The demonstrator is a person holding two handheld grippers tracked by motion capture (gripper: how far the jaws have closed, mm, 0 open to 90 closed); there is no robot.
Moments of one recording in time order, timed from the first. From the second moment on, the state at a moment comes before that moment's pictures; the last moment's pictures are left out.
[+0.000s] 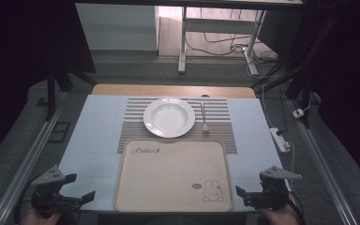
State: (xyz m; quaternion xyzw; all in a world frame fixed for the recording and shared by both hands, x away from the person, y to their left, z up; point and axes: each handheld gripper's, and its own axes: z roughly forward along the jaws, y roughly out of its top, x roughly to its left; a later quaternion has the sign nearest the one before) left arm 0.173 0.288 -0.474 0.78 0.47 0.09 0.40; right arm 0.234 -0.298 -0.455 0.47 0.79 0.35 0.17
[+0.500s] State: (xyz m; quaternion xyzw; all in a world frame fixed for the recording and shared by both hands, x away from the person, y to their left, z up) left arm 0.174 0.288 -0.474 0.78 0.47 0.09 0.40; right arm 0.239 -0.291 -0.455 0.45 0.80 0.35 0.18
